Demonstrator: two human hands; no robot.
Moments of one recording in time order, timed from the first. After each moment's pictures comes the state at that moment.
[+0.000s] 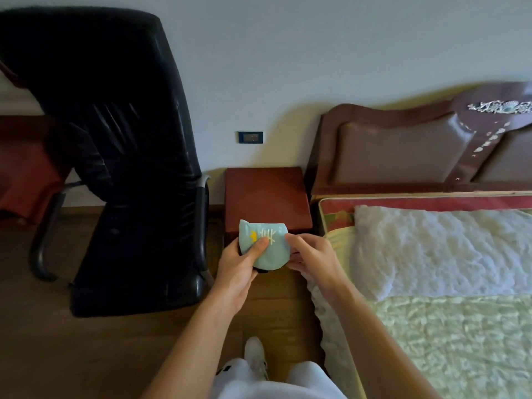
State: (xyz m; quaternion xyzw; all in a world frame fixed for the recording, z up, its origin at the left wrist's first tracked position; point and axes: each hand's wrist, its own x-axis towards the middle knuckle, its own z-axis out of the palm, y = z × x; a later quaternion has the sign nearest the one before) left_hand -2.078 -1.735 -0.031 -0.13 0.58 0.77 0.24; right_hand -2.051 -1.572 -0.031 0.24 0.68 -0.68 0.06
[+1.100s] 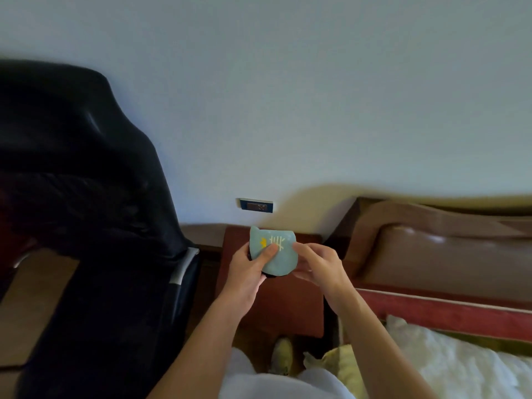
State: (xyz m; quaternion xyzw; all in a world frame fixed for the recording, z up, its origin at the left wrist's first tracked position) left_hand -2.496 -1.580 -0.075 -0.22 0.54 0.79 0.19; right_hand -2.485 -1.419 -0.075 0.24 0.68 -0.68 0.15
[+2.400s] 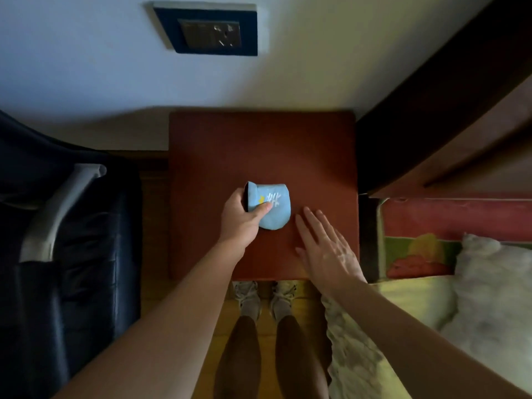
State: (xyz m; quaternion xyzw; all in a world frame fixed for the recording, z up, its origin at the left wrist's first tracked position) left_hand -2.544 -1.580 -0.469 -0.22 0.76 0.55 0.27; right_hand -2.433 -1.407 -0.484 0.00 0.96 -0.15 0.22
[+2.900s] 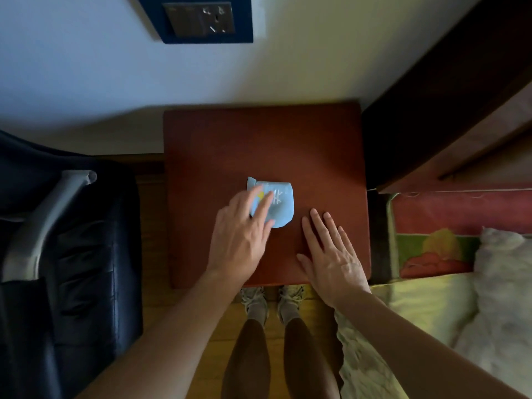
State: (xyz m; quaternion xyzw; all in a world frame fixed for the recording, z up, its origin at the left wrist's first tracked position) left_hand -2.521 -1.600 -0.467 0.22 0.96 0.15 0.09; right_hand -2.416 -1.416 -0.509 0.02 0.97 -0.13 0.21
